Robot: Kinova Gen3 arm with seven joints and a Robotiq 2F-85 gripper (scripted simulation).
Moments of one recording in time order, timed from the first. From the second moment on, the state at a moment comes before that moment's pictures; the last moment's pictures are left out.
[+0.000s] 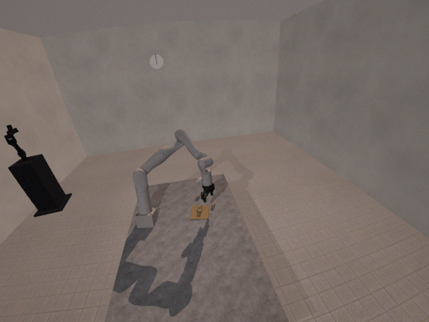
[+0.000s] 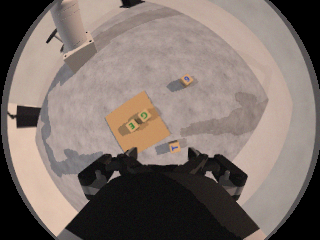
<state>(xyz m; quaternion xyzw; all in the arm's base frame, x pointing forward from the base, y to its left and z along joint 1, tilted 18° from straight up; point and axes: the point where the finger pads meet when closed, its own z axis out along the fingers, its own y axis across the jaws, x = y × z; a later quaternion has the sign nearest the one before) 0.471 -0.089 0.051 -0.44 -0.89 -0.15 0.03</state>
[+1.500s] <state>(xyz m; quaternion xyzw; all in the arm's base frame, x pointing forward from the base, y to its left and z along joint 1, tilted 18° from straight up) 0.503 -0.081 0.055 -0.32 -0.93 -0.16 0.01</state>
